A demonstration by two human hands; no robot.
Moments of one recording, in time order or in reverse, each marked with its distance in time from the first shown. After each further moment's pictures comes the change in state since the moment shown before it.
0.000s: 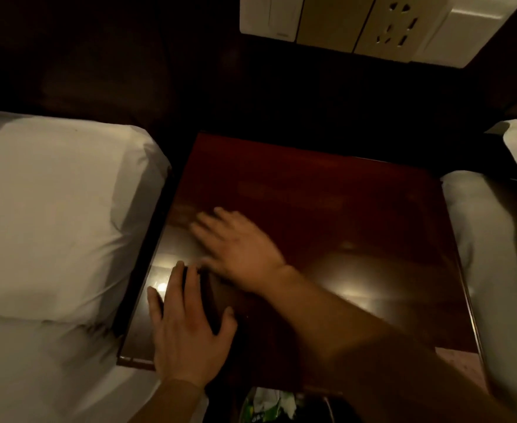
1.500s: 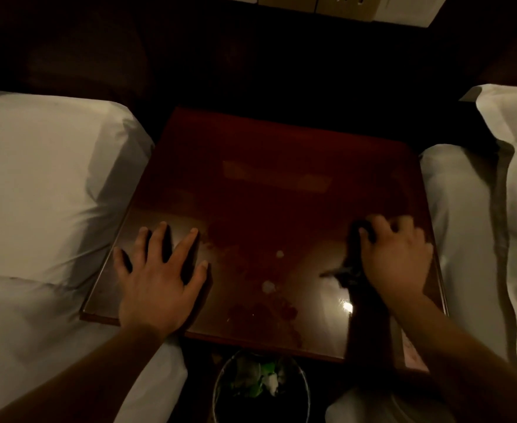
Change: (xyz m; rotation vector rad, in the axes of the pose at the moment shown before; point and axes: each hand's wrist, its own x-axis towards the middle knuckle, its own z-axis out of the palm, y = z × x) left_hand 0.005 0.006 0.008 0.228 -0.101 0.061; right_hand -0.224 0.130 0.009 -0.089 0.356 1.017
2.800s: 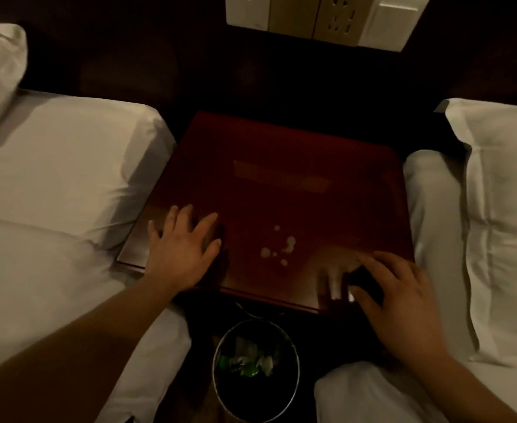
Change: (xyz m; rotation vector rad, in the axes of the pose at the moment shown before) left_hand -0.023 0.010 -0.027 -0.048 -0.048 0.106; right_hand -0.122 0.043 -0.086 0.209 -0.170 -0.266
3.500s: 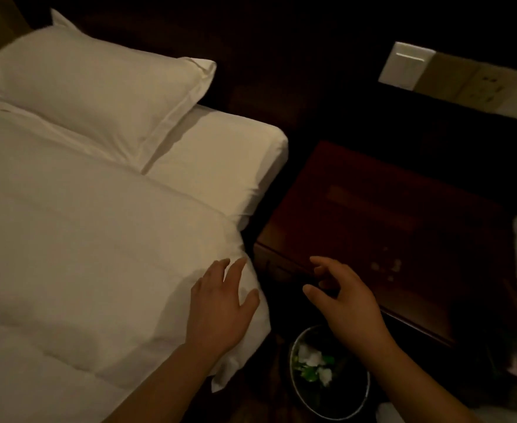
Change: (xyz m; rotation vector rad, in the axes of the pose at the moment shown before) left_hand -0.202 -0.084 -0.088 -0.359 0.079 -0.337; right_hand -0.054 -0.258 0.000 0.690 -0.358 -0.137
